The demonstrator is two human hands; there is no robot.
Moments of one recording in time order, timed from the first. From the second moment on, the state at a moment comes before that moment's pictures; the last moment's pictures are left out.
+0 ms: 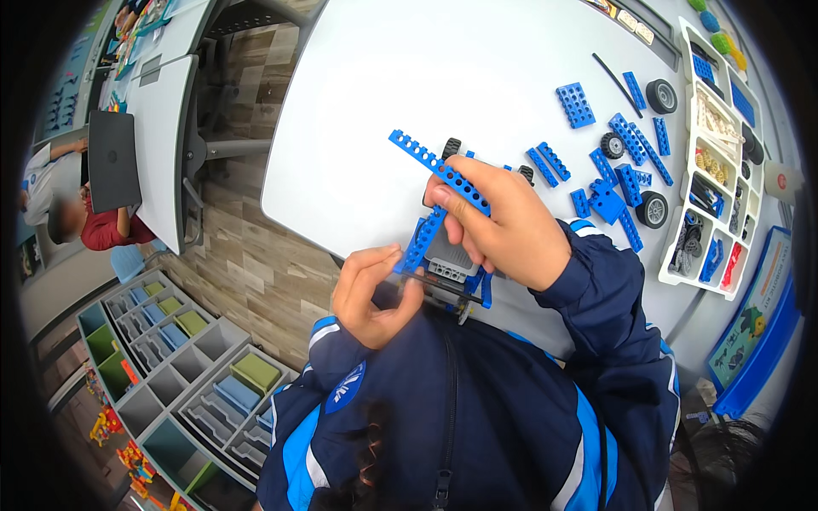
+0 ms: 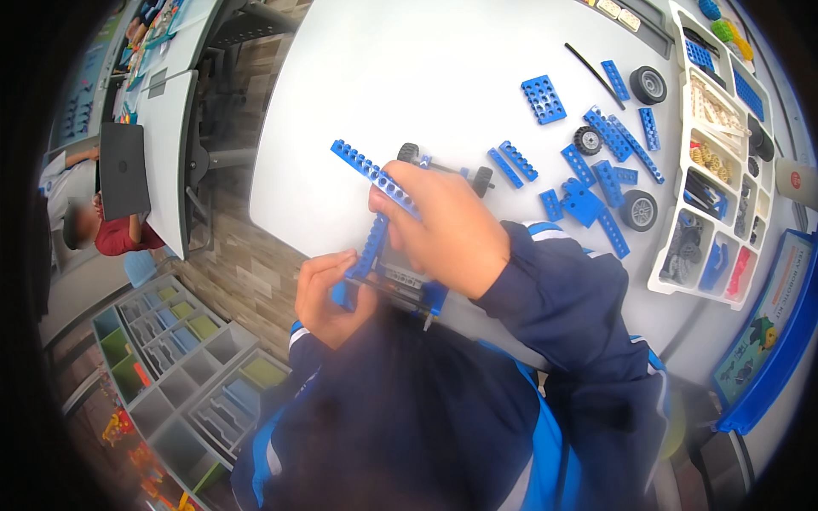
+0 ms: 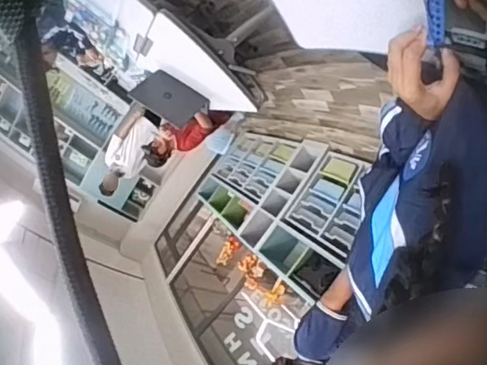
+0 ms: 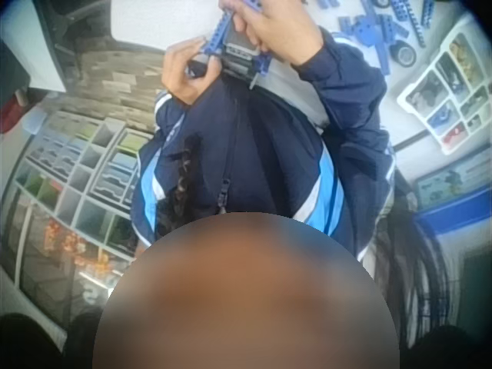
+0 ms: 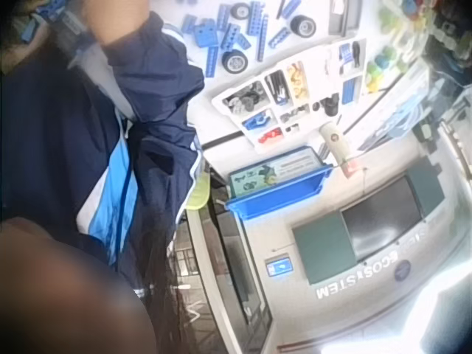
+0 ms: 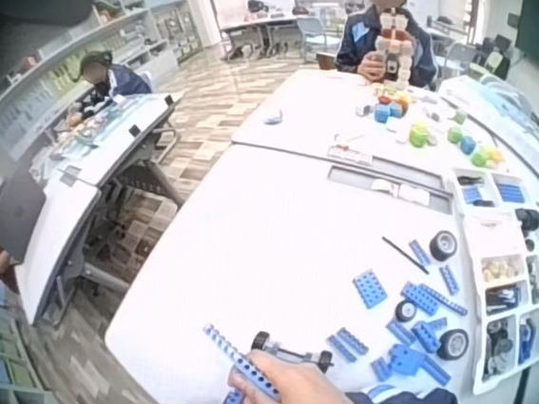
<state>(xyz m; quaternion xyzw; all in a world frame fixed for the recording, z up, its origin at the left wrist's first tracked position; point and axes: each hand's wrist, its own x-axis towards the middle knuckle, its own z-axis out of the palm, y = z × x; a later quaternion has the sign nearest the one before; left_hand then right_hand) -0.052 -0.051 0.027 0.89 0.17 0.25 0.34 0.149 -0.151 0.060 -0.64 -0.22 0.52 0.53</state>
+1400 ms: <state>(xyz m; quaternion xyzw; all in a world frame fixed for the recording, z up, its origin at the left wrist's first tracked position) -0.027 -0.017 0.098 0.84 0.17 0.19 0.48 0.141 -0.195 0.057 -0.25 -0.06 0.46 0.85</state>
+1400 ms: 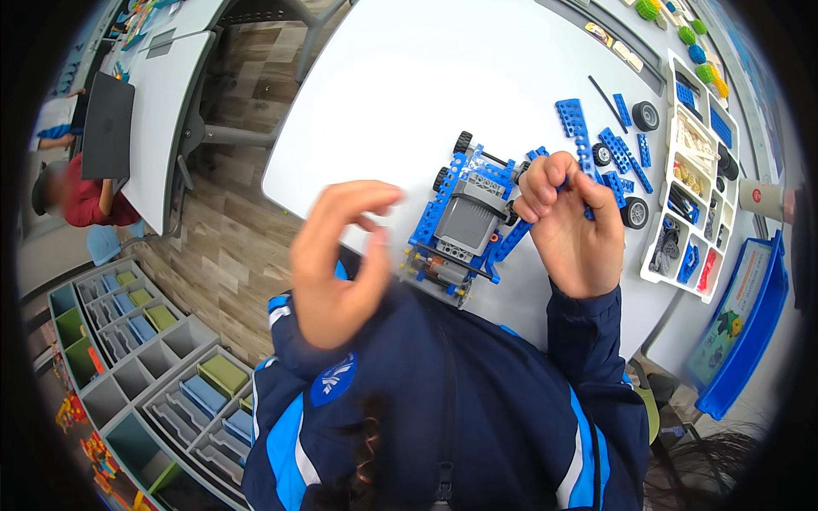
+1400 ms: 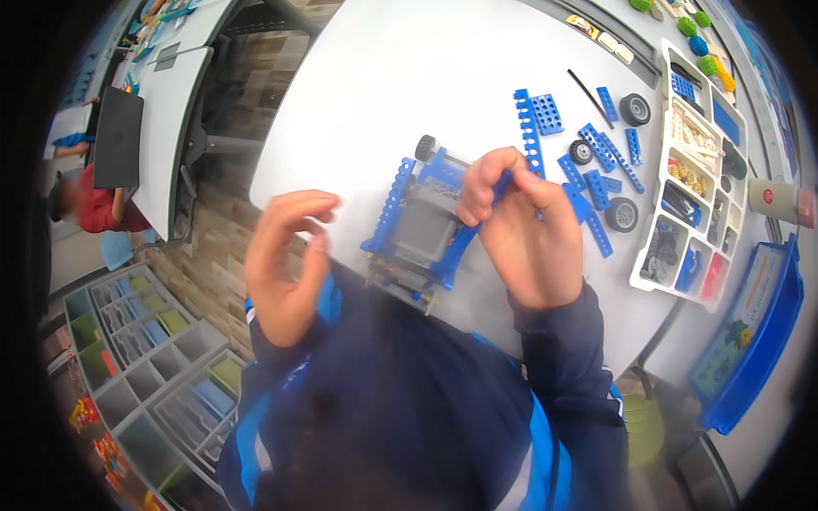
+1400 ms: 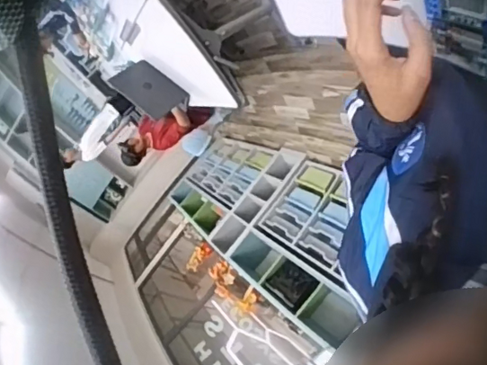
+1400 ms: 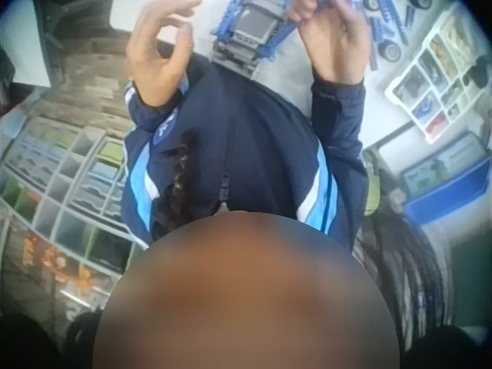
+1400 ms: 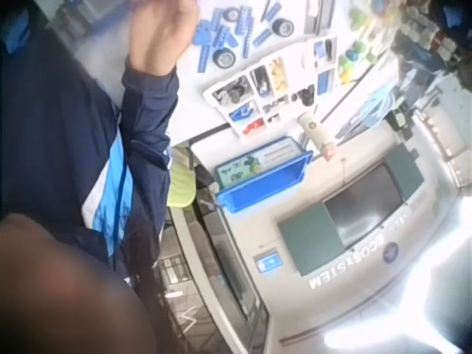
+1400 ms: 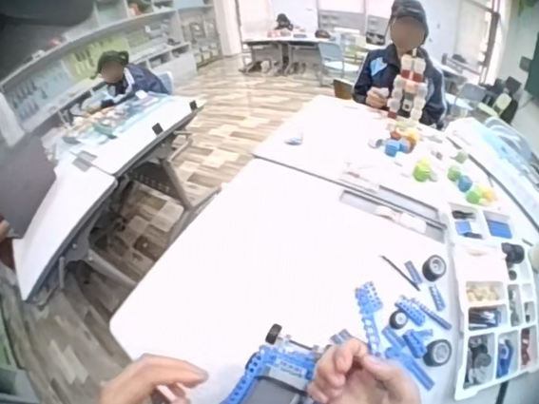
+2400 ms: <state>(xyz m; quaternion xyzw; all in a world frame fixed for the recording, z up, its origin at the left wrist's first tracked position) 0.035 -0.049 0.099 0.86 0.05 -0.03 0.50 0.135 -0.248 0.062 -0.61 -0.11 0.34 0.71</state>
